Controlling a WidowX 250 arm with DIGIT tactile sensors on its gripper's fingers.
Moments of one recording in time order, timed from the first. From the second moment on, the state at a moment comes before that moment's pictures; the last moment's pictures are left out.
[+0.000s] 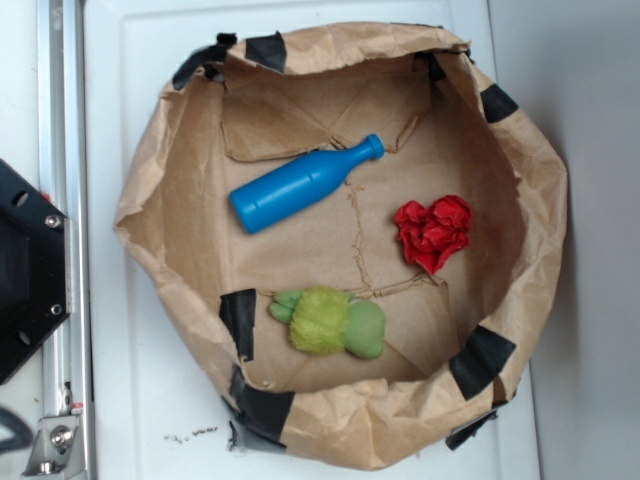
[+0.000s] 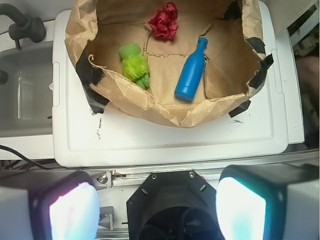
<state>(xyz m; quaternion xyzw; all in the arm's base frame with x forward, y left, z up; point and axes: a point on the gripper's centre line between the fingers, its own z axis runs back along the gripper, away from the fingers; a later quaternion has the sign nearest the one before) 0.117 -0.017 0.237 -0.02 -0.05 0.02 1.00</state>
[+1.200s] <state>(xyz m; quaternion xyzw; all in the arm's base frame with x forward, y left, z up) 0.265 0.003 0.137 -0.03 -0.10 -0.01 0.99</state>
